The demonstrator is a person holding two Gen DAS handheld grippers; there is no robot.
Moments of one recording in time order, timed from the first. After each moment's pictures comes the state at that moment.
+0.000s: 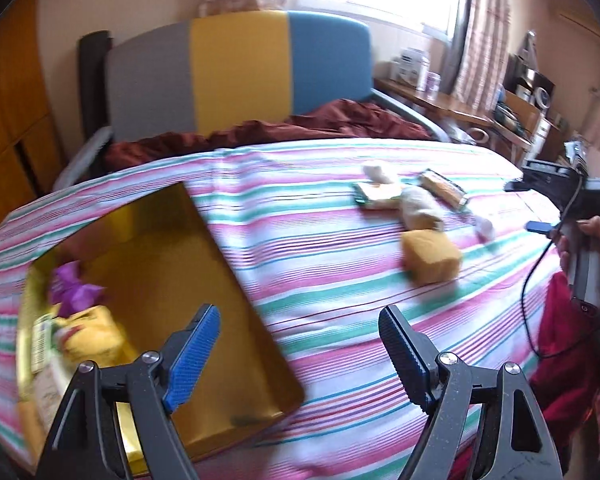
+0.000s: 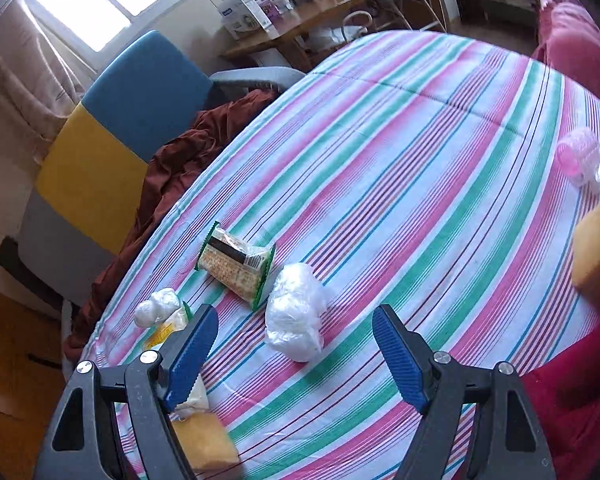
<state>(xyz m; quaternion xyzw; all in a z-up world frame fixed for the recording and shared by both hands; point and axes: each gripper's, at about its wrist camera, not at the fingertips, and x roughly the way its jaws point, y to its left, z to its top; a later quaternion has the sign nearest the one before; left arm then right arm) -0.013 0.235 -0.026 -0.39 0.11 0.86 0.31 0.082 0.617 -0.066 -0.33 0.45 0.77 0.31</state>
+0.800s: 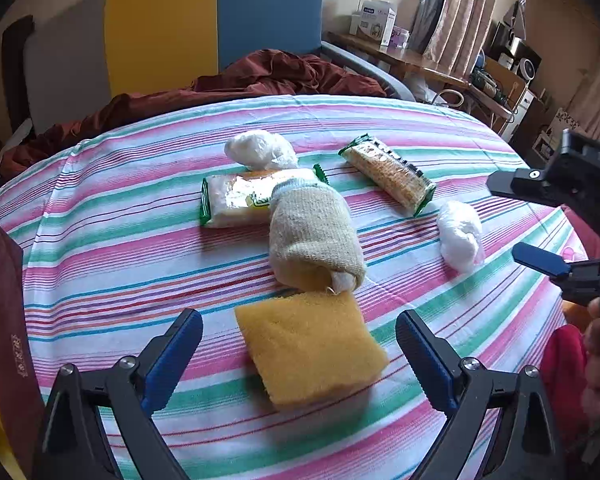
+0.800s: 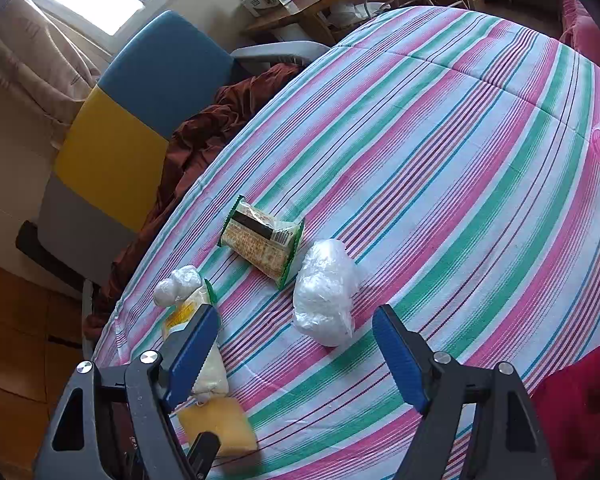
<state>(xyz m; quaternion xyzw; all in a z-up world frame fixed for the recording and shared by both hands) -0.046 0.425 -0.089 -0.45 0.13 0.81 0.35 0.069 0.613 -0.075 -0.34 0.46 0.78 0.25</state>
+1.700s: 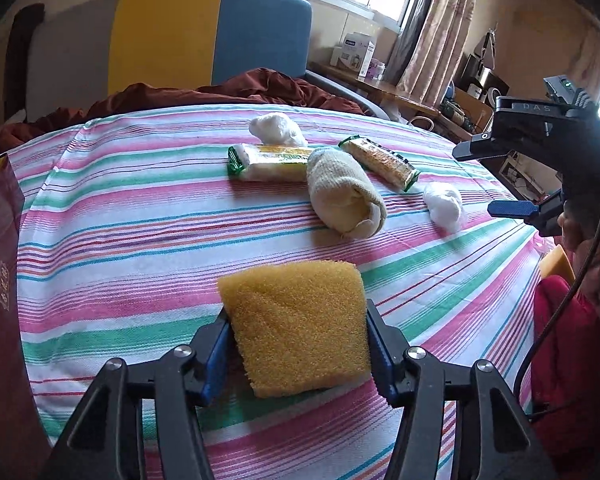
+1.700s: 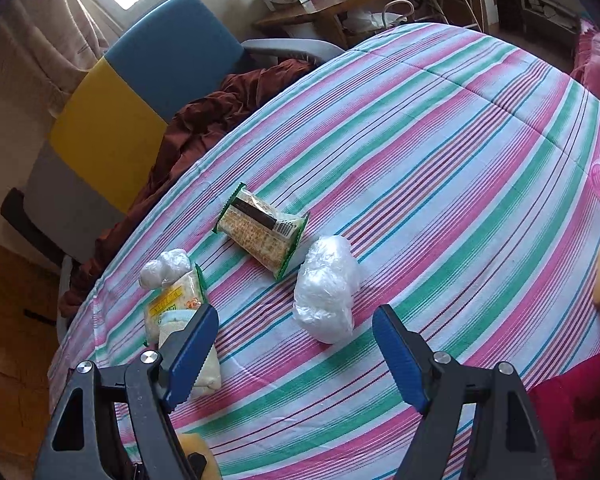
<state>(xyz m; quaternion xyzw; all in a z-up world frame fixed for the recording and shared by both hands) -0.024 0.344 -0.115 -0.40 0.06 0.82 0.41 0.049 0.595 -0.069 -0.39 0.37 0.80 0.27</state>
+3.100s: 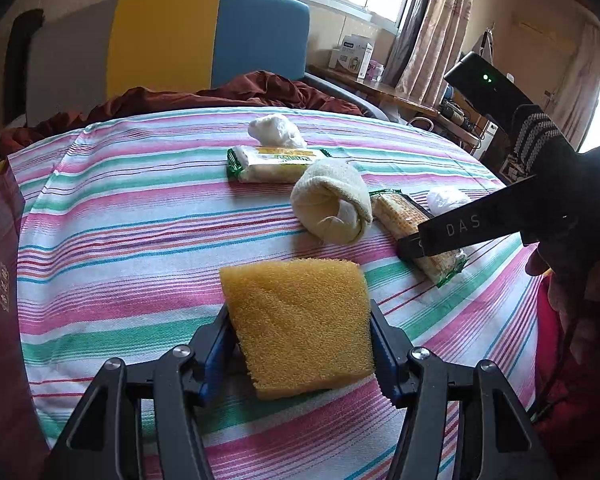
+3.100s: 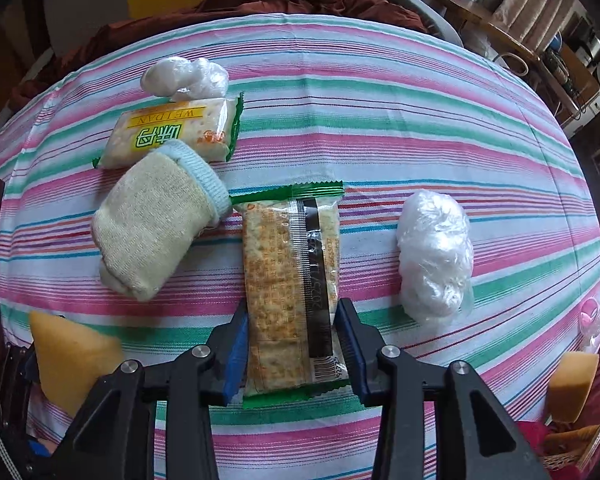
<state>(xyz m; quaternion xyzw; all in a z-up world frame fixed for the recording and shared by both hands) -0.022 0.344 -0.115 -0.39 0.07 0.82 0.41 -0.007 0.529 -0.117 -0.59 0.14 0.77 0.20</state>
